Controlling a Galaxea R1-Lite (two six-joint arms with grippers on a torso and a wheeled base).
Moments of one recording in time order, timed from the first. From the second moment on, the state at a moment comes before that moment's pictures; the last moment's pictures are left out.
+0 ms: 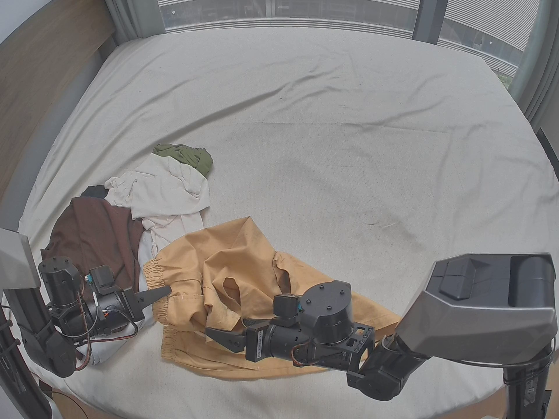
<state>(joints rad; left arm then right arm) -0.02 2.02 -0.13 -1.55 -0.67 -0.51 0.91 2.36 -0.88 -1.18 0.21 0.62</state>
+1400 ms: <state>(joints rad) -0.01 2.05 -0.14 -1.55 -0.67 -0.51 0.82 2.18 -0.85 -1.20 0.14 0.73</state>
